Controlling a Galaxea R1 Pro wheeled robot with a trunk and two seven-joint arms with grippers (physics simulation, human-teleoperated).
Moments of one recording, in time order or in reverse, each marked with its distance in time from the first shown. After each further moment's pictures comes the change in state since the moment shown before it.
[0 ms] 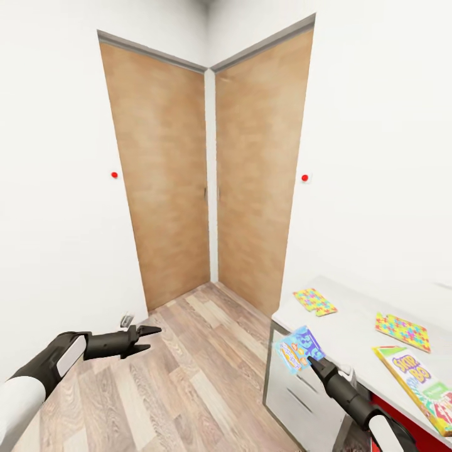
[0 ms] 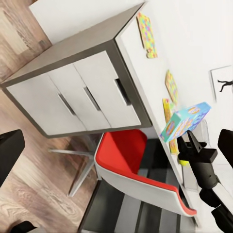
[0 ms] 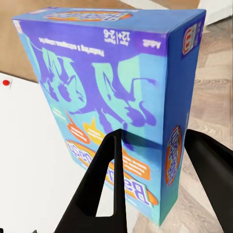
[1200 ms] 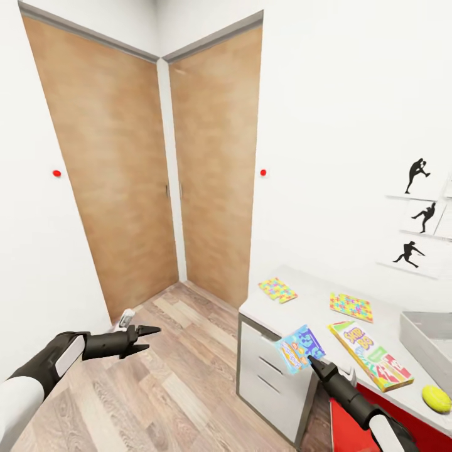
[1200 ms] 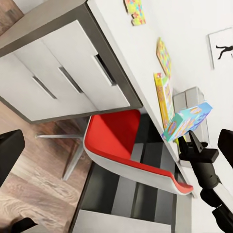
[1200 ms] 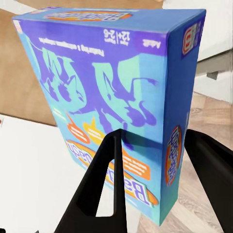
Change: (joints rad) left arm 0.000 0.006 -0.001 0.000 0.000 0.000 -0.003; right arm 0.000 -0.001 0.000 -0.003 -0.004 0.002 0.006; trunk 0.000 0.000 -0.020
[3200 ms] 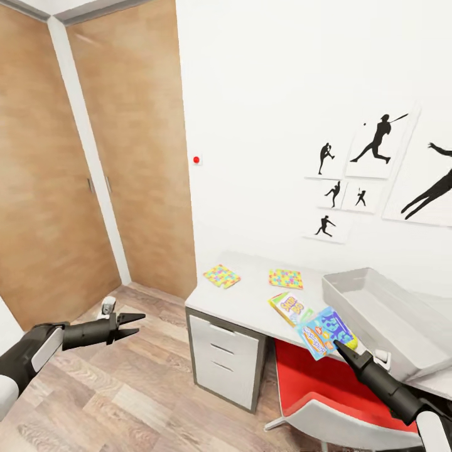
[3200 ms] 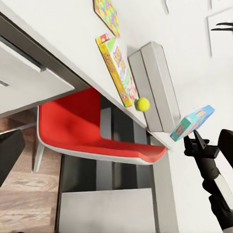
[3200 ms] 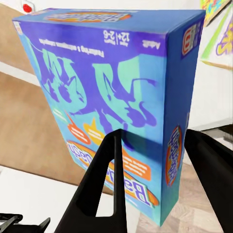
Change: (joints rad) left arm 0.002 0.103 -0.006 -0.095 -0.001 0.000 -0.203; right arm 0.150 0.003 -0.134 -0.532 -0.001 0.304 0.005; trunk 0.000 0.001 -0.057
